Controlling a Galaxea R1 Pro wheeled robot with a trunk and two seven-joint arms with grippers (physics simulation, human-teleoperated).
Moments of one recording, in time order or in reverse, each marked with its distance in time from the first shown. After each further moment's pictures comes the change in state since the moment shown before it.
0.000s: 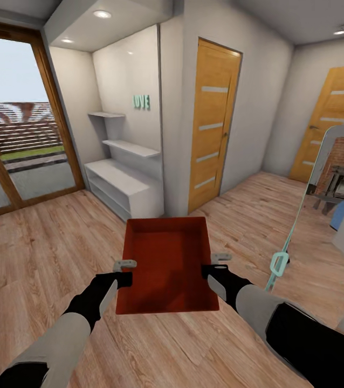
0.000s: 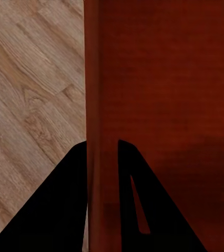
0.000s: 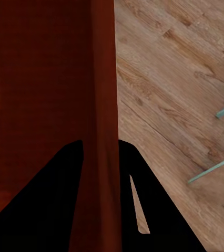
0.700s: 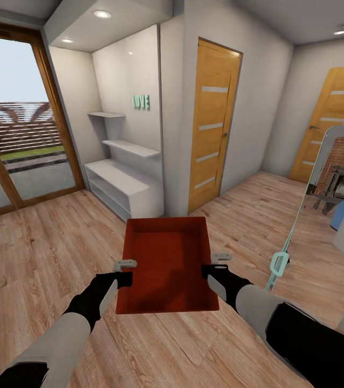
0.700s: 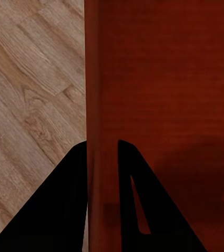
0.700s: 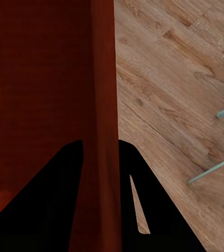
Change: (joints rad) left arm 0.000 0.001 -0.003 -0.002 0.004 0.000 0.003; right arm 0.000 0.000 0.000 0.000 -0.001 -0.003 0.000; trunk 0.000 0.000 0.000
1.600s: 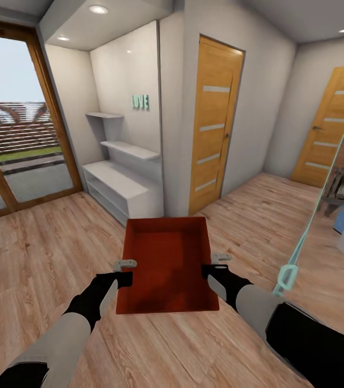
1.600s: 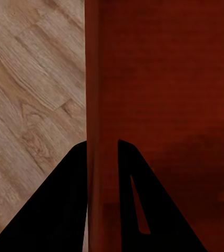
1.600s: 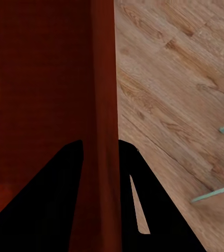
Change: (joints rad) left arm 0.000 -0.001 0.000 0.000 0.002 0.001 0.003; right arm 0.000 -0.001 0.001 0.000 0.000 0.000 0.002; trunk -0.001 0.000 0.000
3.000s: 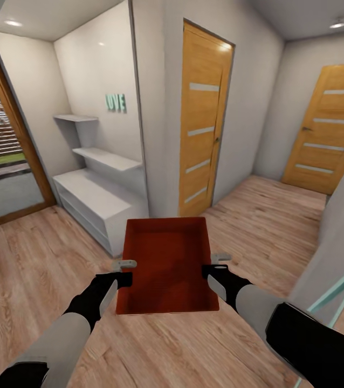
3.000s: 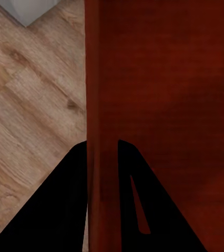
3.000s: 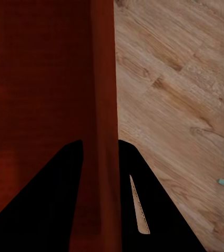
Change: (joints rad) left arm 0.000 0.001 -0.001 0.004 0.003 -0.001 -0.001; right arm 0.000 0.001 0.002 0.000 -0.001 0.003 -0.003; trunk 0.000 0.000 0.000
